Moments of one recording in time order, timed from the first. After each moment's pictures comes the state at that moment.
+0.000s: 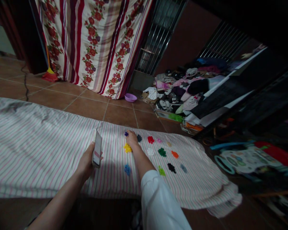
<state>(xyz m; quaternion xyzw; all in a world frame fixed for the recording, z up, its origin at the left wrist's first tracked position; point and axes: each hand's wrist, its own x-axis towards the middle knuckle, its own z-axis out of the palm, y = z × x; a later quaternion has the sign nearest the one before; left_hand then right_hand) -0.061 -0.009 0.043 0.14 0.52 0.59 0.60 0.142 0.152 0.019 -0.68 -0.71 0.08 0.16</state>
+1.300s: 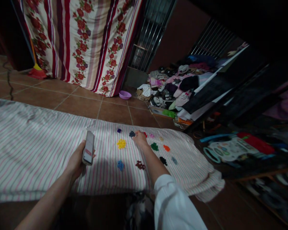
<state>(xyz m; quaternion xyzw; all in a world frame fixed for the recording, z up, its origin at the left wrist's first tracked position) -0.062 -0.012 0.053 0.12 0.52 0.59 0.61 0.231 0.129 0.036 -0.74 -0.65 0.06 0.14</state>
